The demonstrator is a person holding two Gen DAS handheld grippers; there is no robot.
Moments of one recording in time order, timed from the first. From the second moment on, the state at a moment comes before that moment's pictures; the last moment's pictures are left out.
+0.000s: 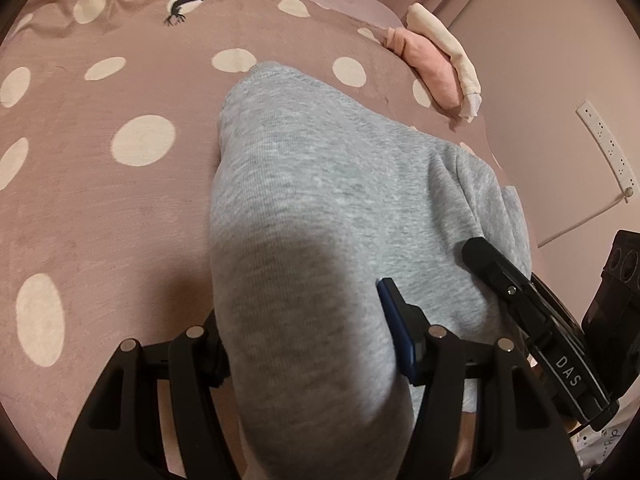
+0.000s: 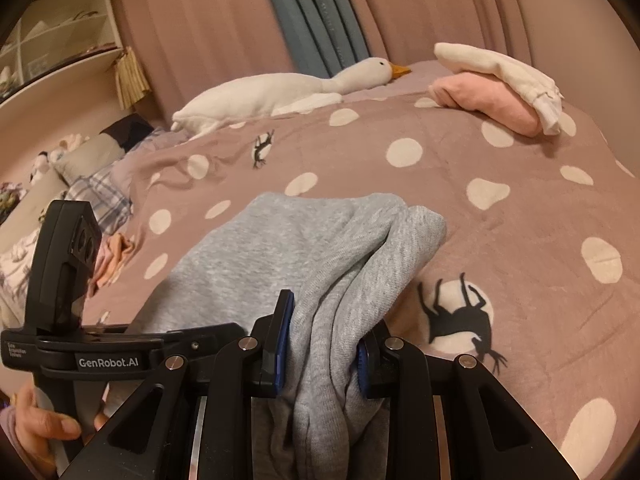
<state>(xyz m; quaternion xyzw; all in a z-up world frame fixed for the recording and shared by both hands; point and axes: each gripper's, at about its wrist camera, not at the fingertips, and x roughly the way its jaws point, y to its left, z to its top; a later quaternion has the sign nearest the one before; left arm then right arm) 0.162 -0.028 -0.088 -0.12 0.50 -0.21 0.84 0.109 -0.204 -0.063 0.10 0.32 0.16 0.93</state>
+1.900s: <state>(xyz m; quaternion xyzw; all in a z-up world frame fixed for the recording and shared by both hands) 0.157 0.032 -0.128 -0.12 0.52 -0.15 0.83 0.140 -0.169 -0.111 0.12 0.41 0.18 0.88</state>
